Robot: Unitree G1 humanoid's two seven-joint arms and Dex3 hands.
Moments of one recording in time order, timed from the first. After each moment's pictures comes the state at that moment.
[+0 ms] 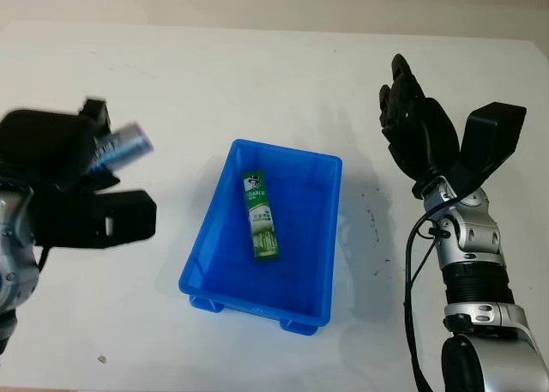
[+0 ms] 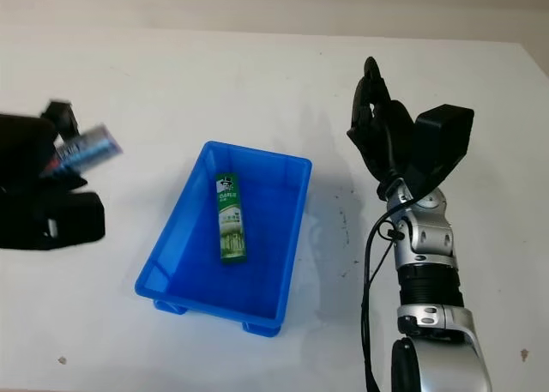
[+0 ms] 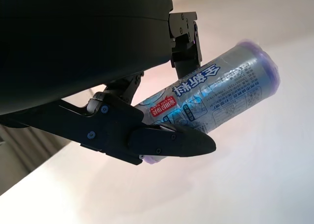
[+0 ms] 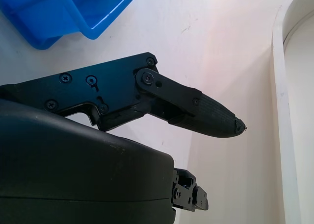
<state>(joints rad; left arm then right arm) -0.34 0.81 0.08 -0.38 1.13 0.34 -0.62 -0.62 -0.27 -0.21 0.42 0.22 0.13 0.27</state>
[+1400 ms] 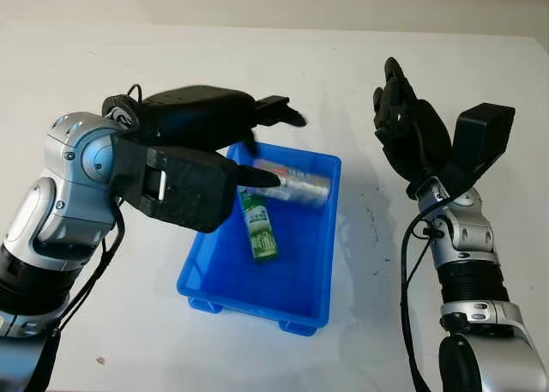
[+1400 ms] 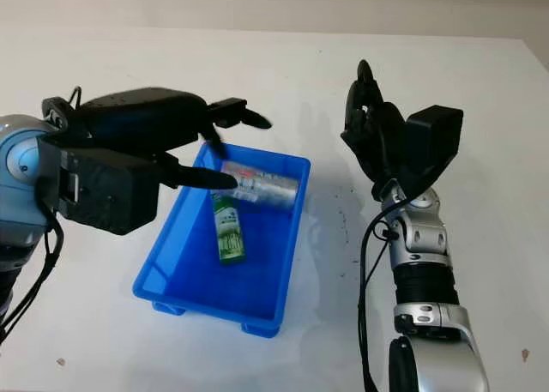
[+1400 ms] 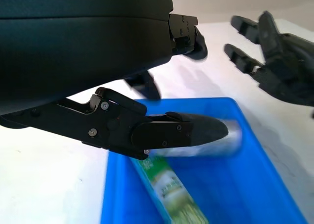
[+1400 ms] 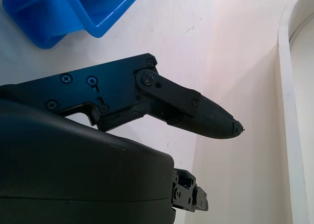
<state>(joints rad) -0.73 0.65 -0.21 -0.31 0.41 0.22 -0.88 -0.63 -0.26 -0.19 0.44 0.21 0.12 0.25</state>
